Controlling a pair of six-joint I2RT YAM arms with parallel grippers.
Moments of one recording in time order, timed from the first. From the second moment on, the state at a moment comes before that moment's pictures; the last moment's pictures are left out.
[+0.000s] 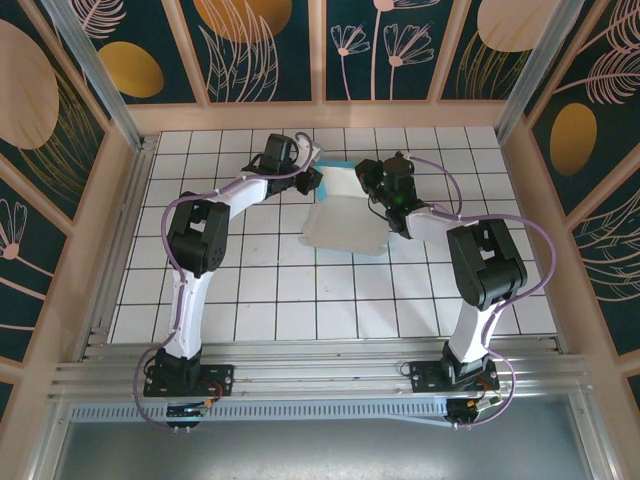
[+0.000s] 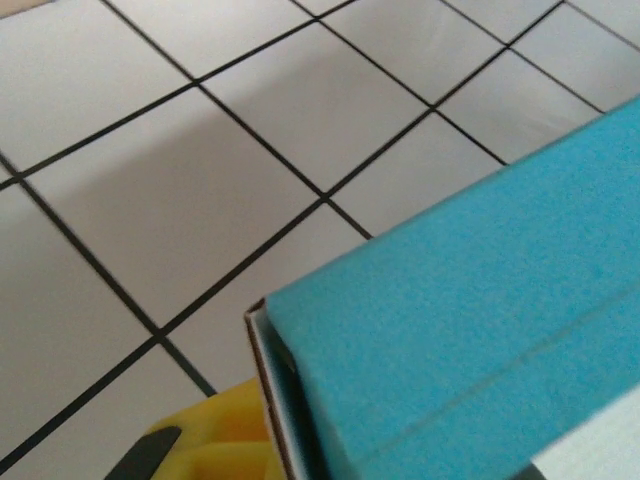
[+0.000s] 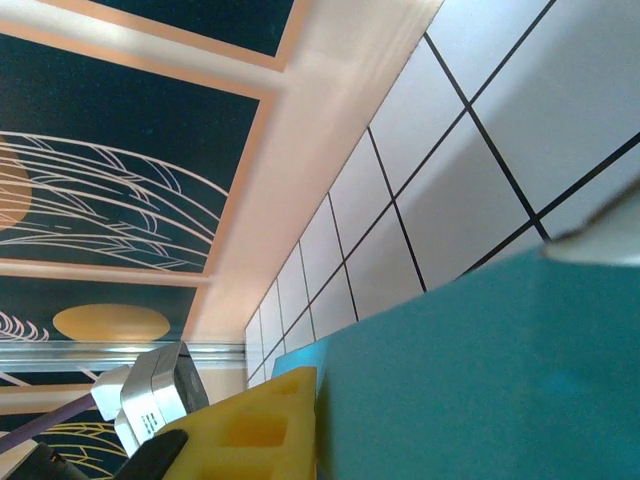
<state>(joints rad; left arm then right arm) -0.40 2.30 1.74 -0.13 0.41 0.10 0.40 1.82 1.04 0.49 -0.08 1.23</state>
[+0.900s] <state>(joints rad) -0.44 2.29 1.75 -0.15 0.20 0.10 0.41 1.82 1.04 0.48 -0.08 1.23</state>
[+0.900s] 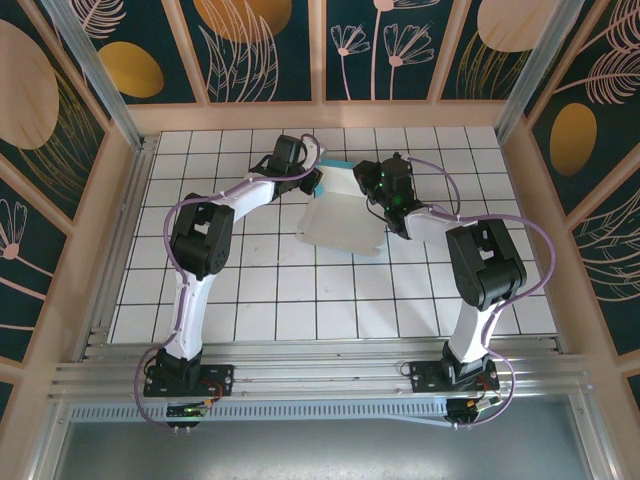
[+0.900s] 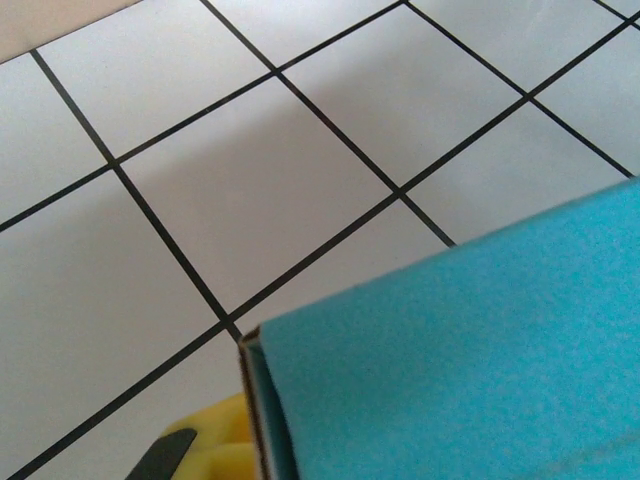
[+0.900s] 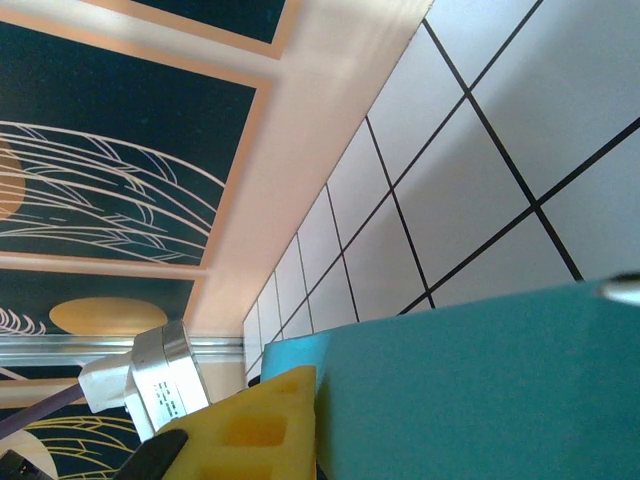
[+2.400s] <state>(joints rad) -0.45 2.17 1.56 -0.14 0.22 -0.04 0.41 1.82 1.02 0.50 -0.13 1.26</state>
